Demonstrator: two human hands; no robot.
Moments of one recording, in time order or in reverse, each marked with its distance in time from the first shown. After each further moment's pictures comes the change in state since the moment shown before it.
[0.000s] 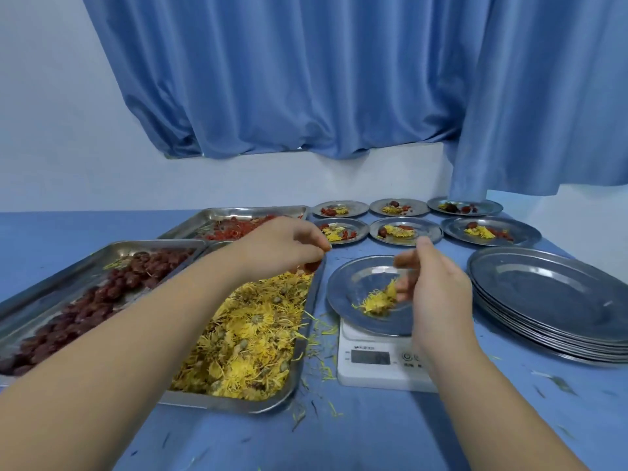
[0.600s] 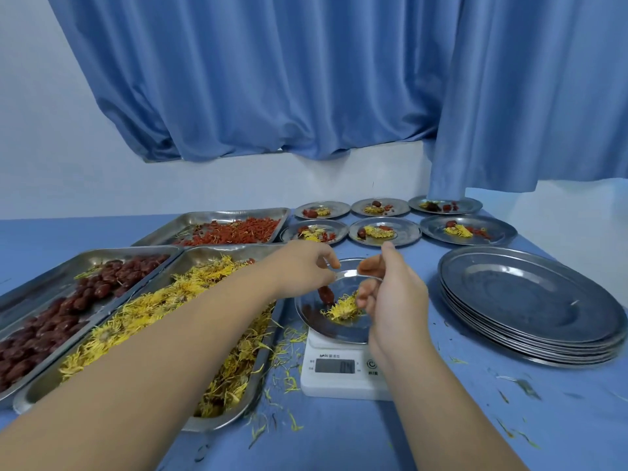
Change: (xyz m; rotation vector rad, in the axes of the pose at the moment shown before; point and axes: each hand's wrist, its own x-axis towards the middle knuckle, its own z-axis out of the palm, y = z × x) left_hand 0.047 0.023 0.067 0.268 -0.107 -0.037; right_hand 0.011 0.000 -0.001 0.211 -0.028 0.174
